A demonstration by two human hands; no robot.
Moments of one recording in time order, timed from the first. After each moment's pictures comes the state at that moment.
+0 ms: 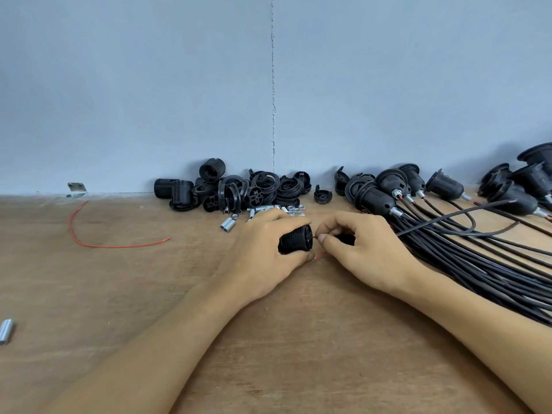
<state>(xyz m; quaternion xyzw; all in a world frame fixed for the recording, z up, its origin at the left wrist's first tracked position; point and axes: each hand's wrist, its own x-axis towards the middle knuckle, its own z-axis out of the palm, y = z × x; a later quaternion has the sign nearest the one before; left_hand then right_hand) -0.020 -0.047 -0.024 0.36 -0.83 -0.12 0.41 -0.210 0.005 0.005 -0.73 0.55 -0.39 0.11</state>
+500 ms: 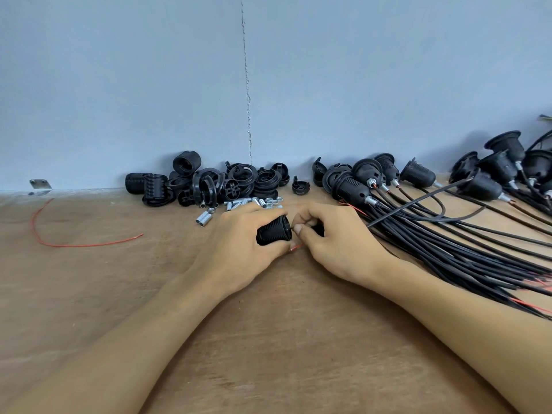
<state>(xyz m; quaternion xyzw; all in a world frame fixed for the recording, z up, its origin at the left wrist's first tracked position) -0.022 -0.048 -0.023 0.36 -0.84 -0.09 0.40 -0.206 0.000 -0.002 -0.73 0.57 -0.37 0.09</state>
